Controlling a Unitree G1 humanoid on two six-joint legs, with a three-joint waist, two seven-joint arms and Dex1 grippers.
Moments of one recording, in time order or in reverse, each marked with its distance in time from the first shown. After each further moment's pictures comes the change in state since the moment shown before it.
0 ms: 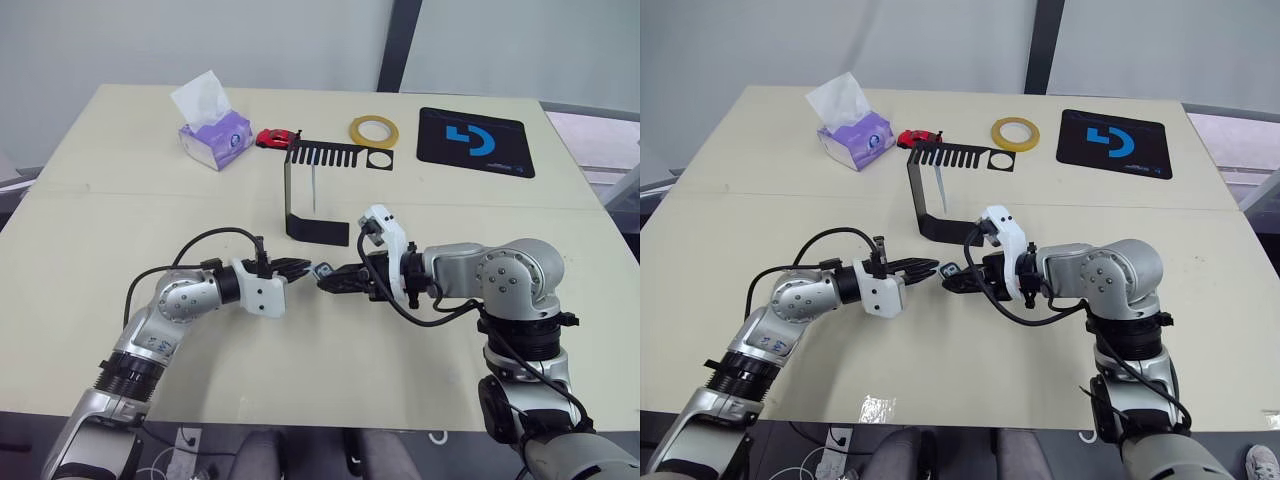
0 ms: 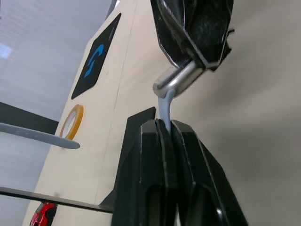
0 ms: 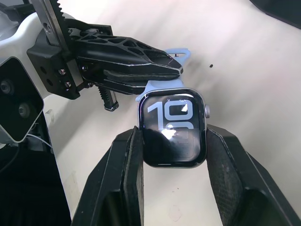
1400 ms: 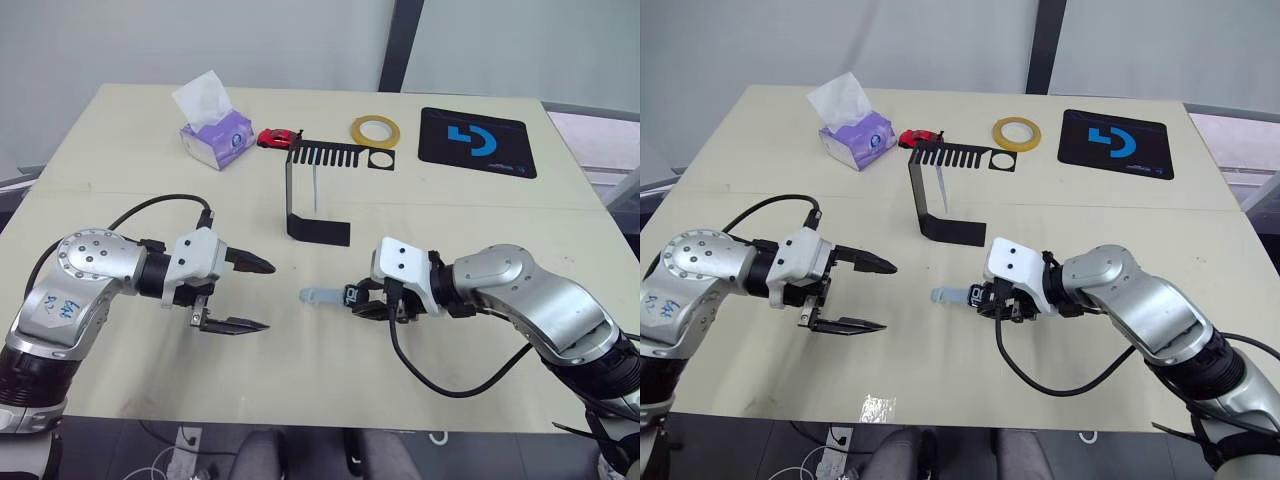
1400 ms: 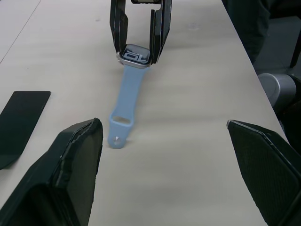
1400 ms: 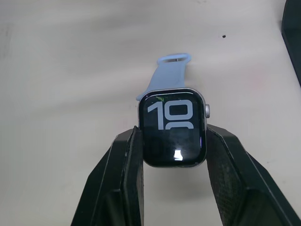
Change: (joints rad) left arm 0.013 0.345 0.146 -0.348 -0.704 0.883 -0.627; right arm 0.104 -0.518 0.438 -0.265 -0.346 -0.669 0.449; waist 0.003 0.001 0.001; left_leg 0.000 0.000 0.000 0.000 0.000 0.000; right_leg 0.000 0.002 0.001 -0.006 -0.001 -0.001
